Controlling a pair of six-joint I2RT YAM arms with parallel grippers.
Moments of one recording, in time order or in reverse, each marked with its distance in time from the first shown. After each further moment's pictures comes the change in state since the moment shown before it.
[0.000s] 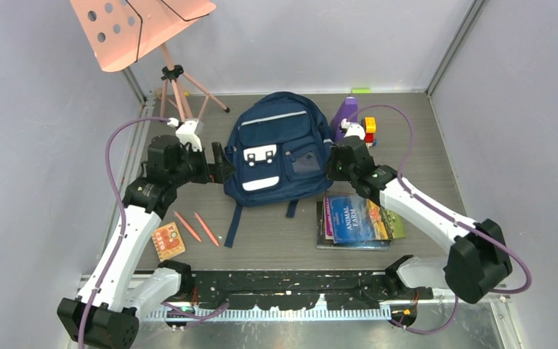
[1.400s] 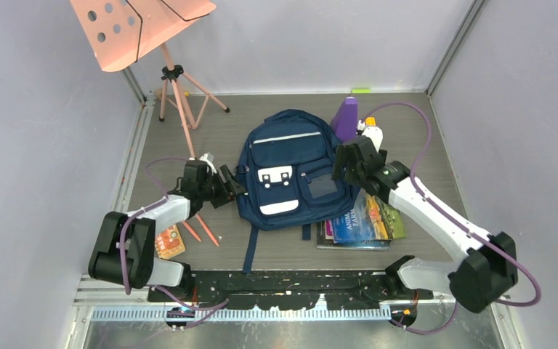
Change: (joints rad) left arm 0.022 0.409 -0.451 0.614 0.082 -0.470; right arm -0.023 -0.131 0.063 -0.402 0.206 0.025
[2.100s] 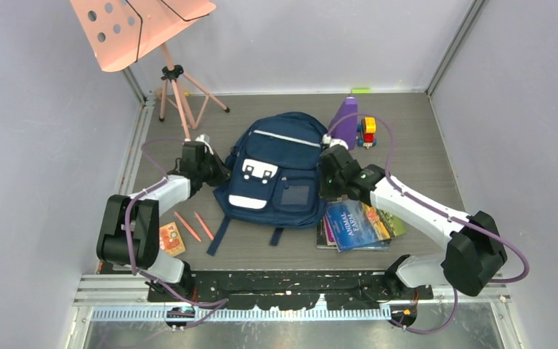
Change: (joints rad) left arm 0.038 0.162 0.168 0.015 -0.011 0.006; right arm 0.106 0.158 0.009 0.091 -0.282 -0.002
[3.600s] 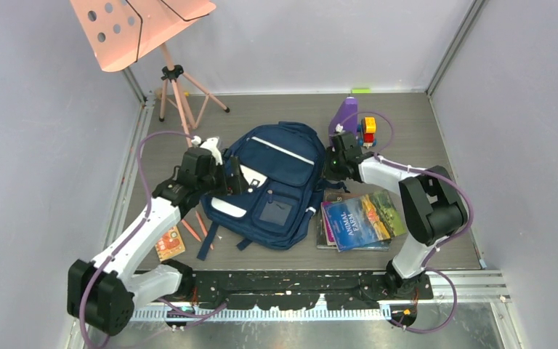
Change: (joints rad) left arm -0.216 -0.420 0.084 -0.483 -0.210 0.257; right arm -0.249 0.381 0.009 0.356 -0.167 0.019
